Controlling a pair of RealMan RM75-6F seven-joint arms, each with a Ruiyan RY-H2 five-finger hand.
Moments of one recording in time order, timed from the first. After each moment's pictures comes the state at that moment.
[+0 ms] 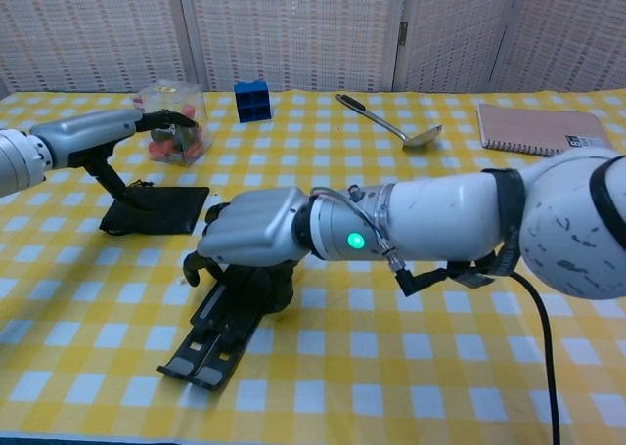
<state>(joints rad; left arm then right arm) -0.76 -1.55 -0.10 -1.06 1.40 0.90 -0.26 1.21 -1.78 0.10 -1.24 -1.41 0.54 -0.33</state>
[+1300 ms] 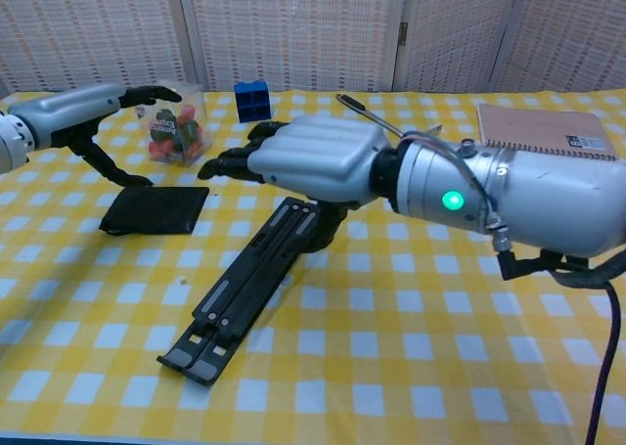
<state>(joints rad) -0.72 -1.49 -0.14 -1.18 1.34 0.95 -0.15 0.99 -1.62 0.08 -1.46 -1.43 0.89 -0.40</state>
